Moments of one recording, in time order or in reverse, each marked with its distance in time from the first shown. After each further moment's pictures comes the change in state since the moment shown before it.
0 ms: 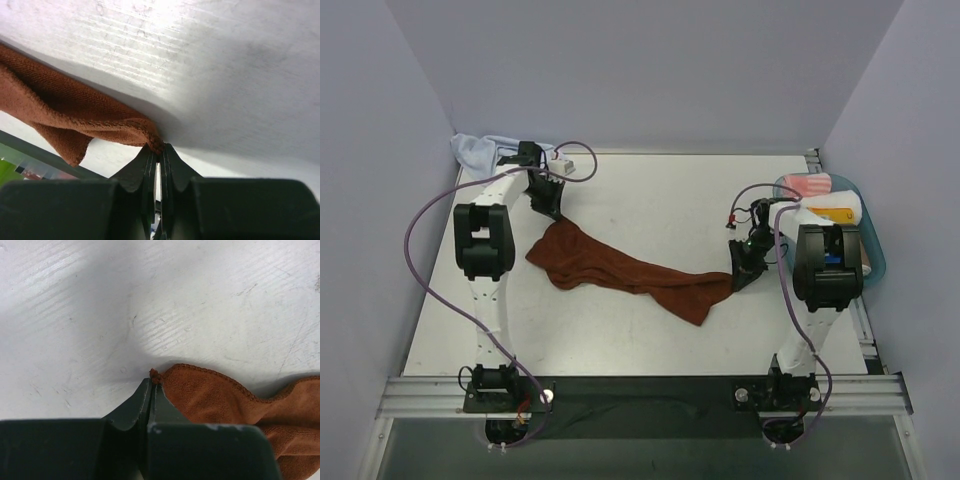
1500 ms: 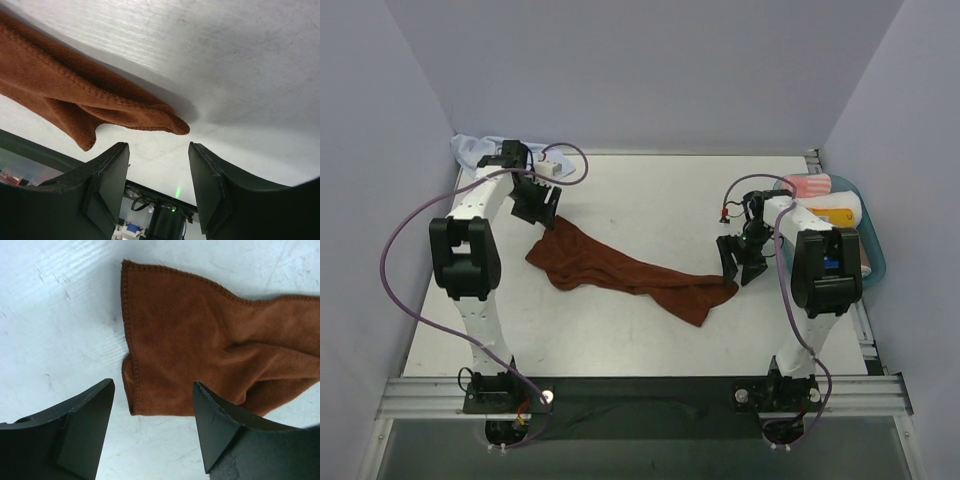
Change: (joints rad) left arm 0.020 -0.290 -0.210 -0.117 -0.079 0.039; right arm 0.065 -0.064 0.079 -0.077 0.063 -0.014
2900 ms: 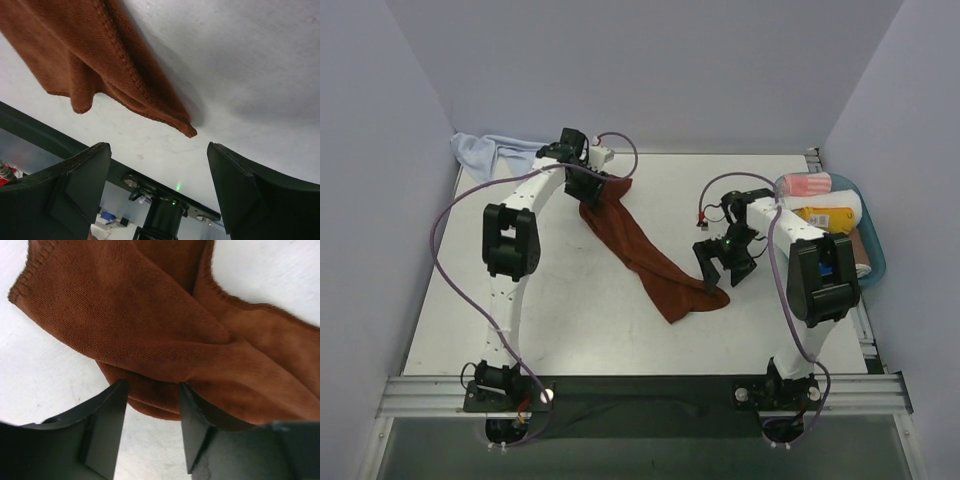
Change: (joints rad) left arm -0.219 0.348 0.427 0.119 -0.018 -0.035; right arm 0.133 -0.064 -0.013 -0.037 -0.039 -0.043
